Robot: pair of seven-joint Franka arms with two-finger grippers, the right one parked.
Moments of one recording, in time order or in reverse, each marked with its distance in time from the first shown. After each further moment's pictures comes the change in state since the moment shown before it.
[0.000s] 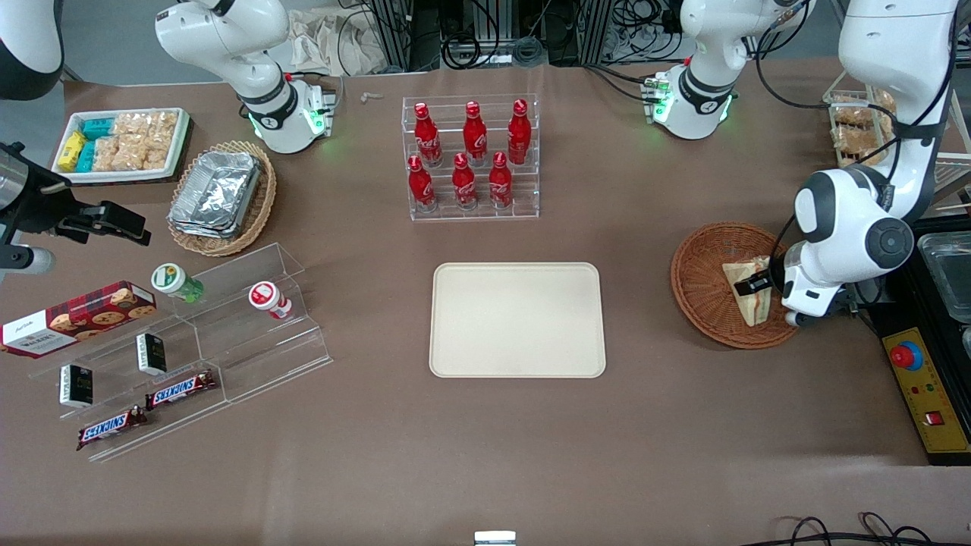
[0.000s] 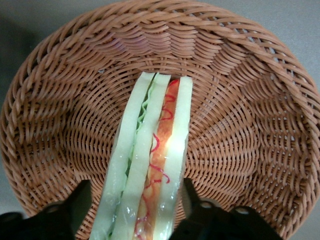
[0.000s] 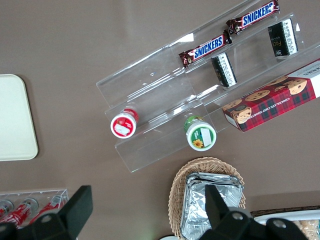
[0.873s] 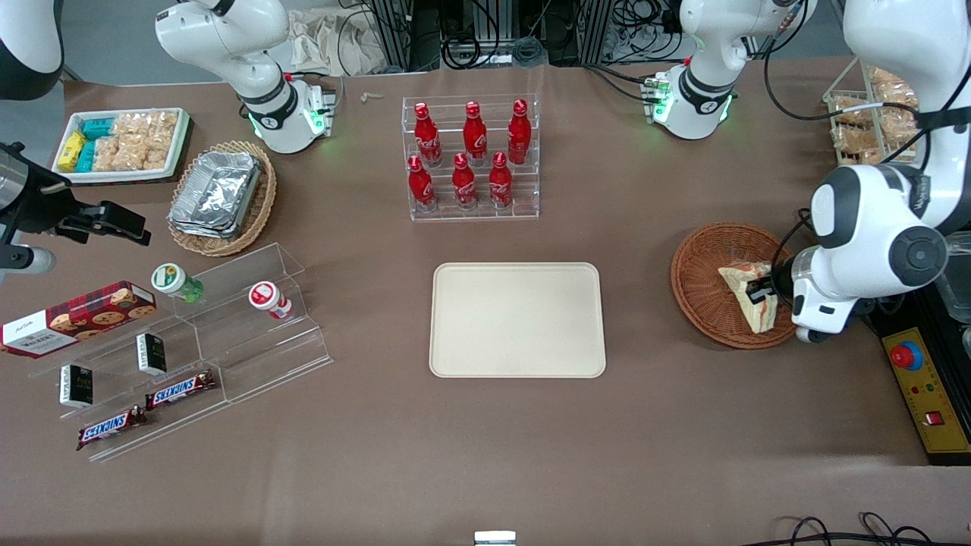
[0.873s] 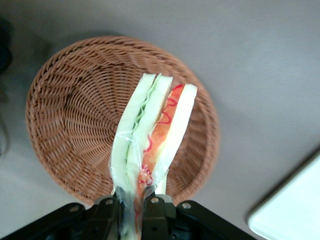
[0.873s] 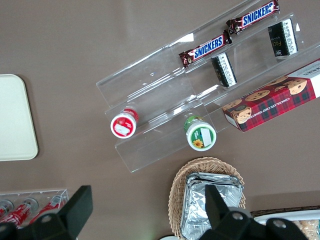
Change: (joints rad) arm -0.095 -0.016 -0.021 0.343 0.000 -0.393 -0.206
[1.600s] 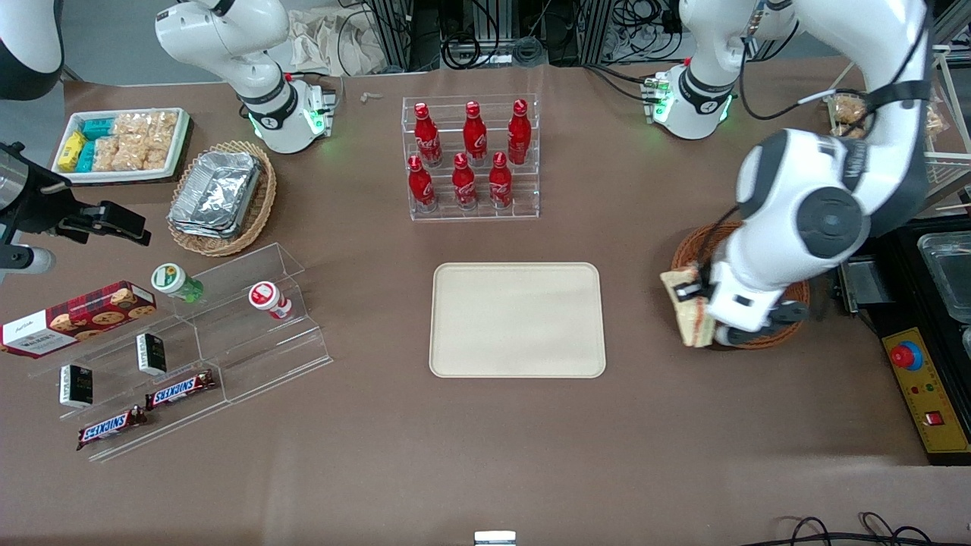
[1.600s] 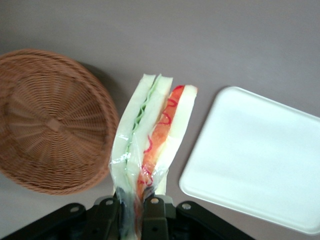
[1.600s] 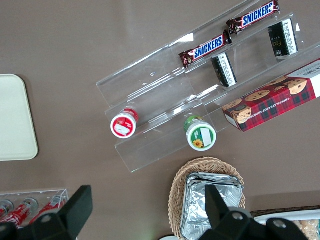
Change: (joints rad) arm -0.275 0.038 -0.016 0.222 -0.010 -0.071 -0.077
